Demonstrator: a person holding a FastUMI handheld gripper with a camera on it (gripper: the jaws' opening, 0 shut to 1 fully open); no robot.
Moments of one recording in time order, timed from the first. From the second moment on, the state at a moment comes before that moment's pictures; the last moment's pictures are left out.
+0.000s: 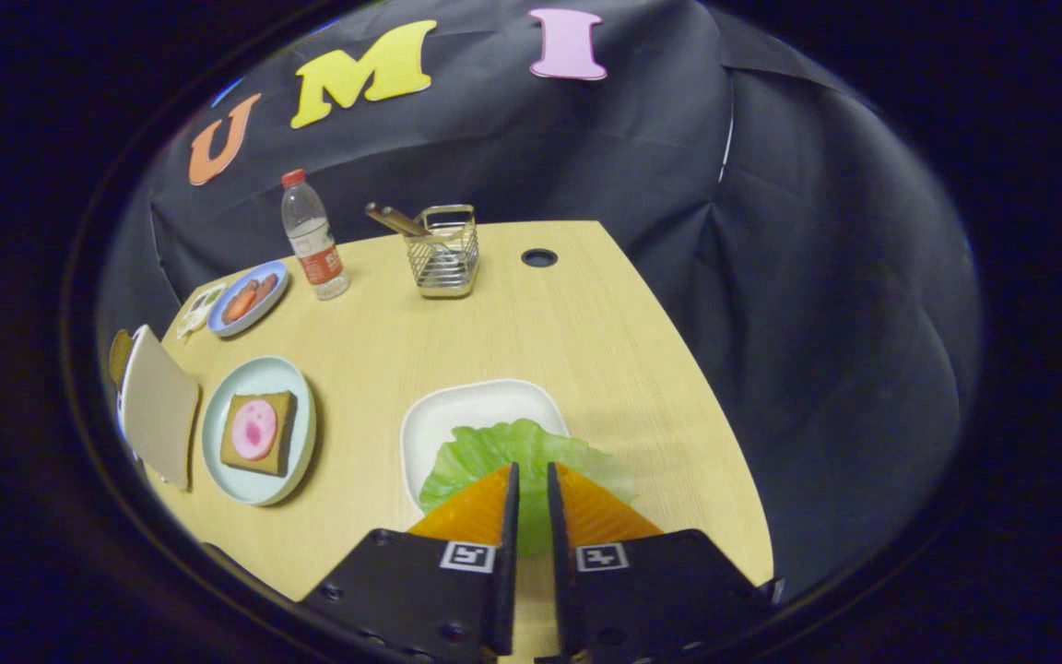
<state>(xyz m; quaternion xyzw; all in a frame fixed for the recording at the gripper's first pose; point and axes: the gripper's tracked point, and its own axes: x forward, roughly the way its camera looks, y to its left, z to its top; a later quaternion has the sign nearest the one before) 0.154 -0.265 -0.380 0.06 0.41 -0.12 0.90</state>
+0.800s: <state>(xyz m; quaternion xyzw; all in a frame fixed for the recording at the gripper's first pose) 0.148 -0.303 -0.447 0.10 0.49 -0.10 0.86</state>
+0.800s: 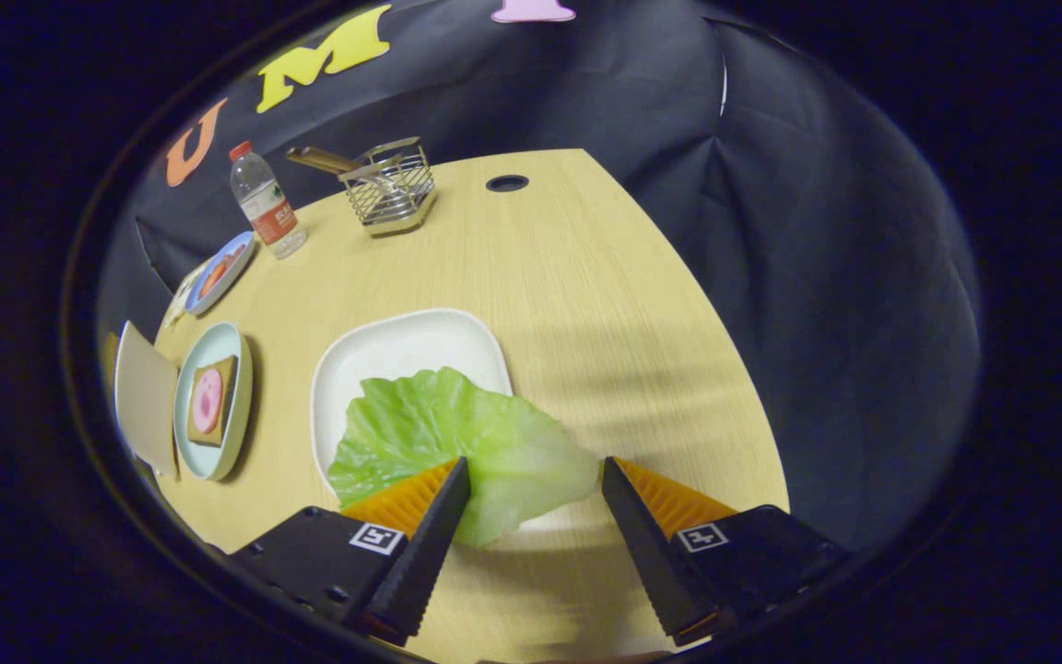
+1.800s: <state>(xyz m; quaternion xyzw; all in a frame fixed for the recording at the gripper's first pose) 0.171 -0.311 -0.421 0.01 0.45 -0.14 0.88</state>
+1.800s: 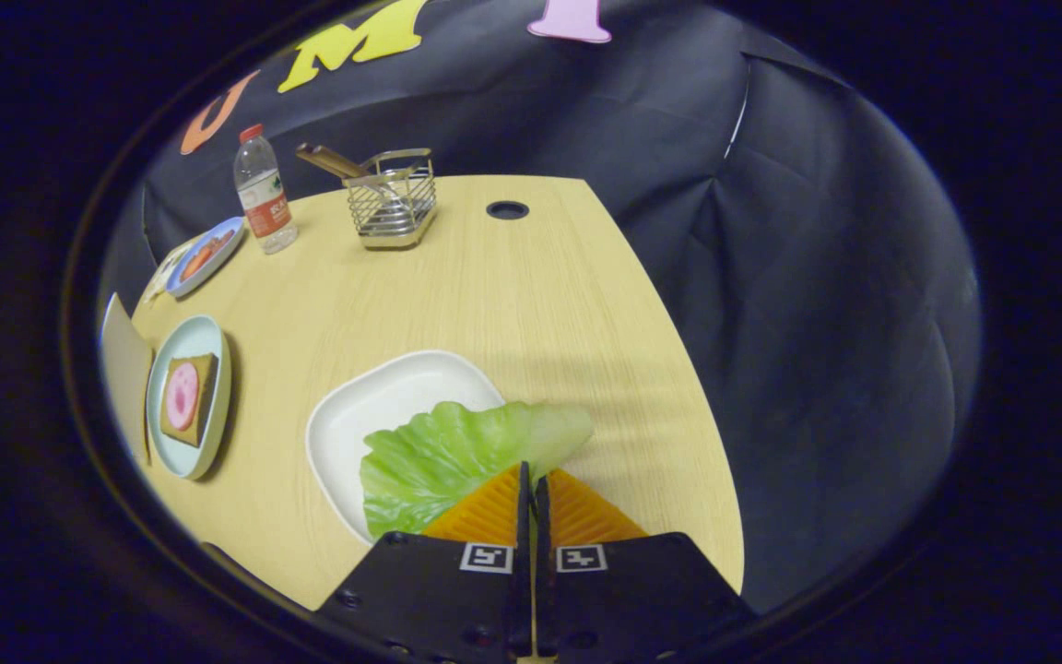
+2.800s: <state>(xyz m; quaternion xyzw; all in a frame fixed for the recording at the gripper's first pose) 0.167 -0.110 -0.292 -0.05 0.36 -0.05 0.93</state>
